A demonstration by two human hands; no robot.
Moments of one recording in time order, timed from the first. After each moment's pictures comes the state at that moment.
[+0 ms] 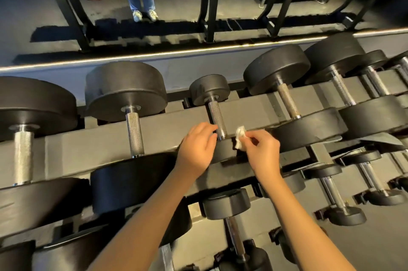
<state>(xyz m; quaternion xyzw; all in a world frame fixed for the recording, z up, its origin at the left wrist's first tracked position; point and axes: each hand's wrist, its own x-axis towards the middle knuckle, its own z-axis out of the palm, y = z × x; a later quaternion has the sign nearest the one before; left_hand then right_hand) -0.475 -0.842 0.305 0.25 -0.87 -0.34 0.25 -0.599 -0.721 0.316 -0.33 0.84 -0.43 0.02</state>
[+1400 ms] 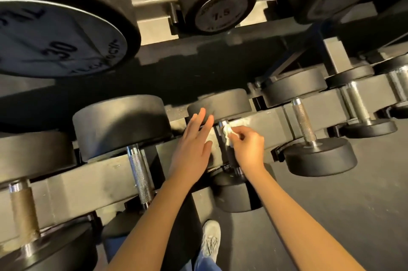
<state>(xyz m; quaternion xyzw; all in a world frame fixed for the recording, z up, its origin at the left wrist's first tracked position) -0.385 -0.658 0.077 0.31 -0.88 -0.35 0.05 -0.511 -0.569 0.049 -0.19 0.89 -0.36 0.18</state>
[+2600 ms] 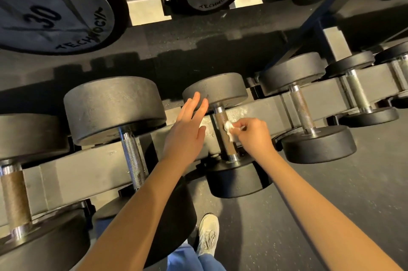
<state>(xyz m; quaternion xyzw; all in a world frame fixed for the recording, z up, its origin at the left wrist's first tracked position) -0.389 -0.655 0.075 0.32 -0.89 -0.30 0.07 -0.531 -0.547 0.066 -0.27 0.89 -0.27 0.27</state>
